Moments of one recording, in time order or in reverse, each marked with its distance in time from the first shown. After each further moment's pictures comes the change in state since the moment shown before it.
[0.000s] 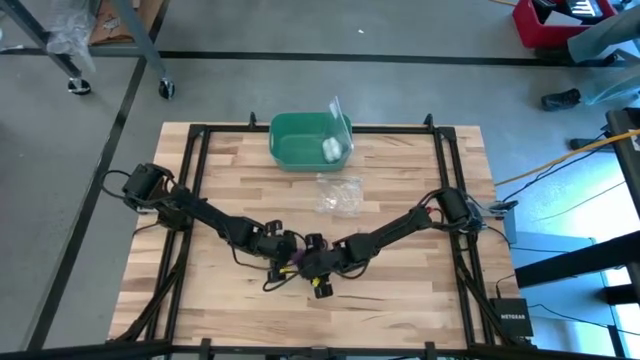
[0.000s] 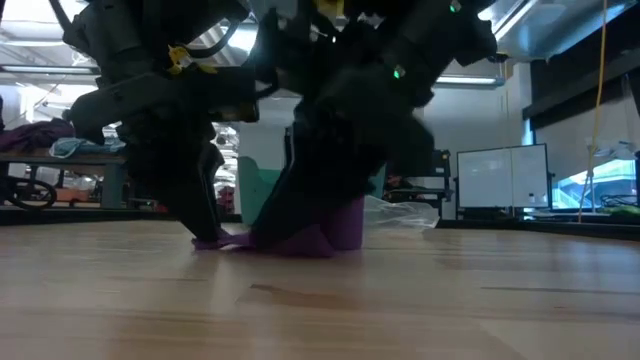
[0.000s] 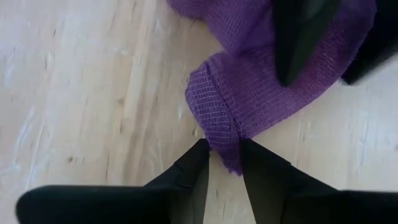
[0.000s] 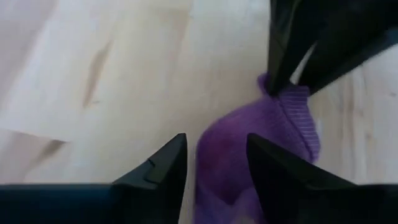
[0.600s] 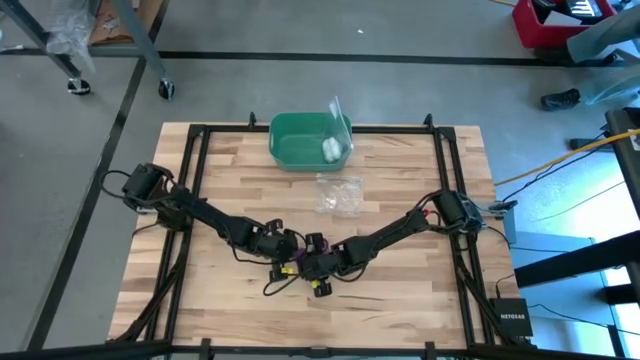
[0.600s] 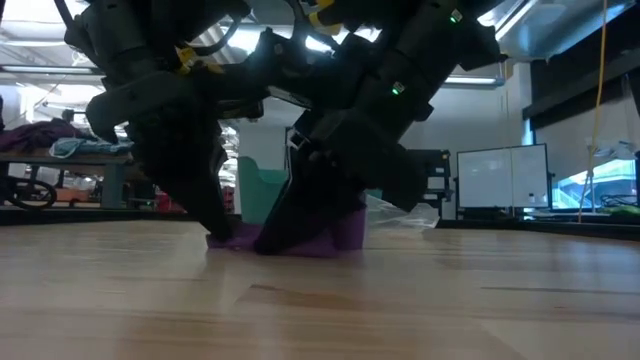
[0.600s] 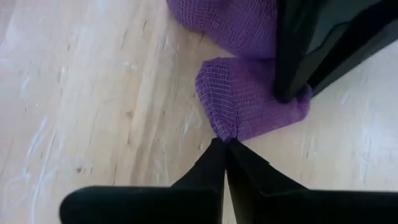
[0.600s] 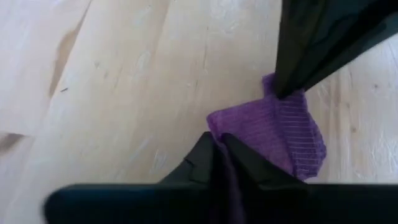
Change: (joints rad) left arm 0.001 -0.005 0.000 0.025 -0.031 -0.010; right arm 0.009 0.040 0.003 -0.032 0.068 -0.015
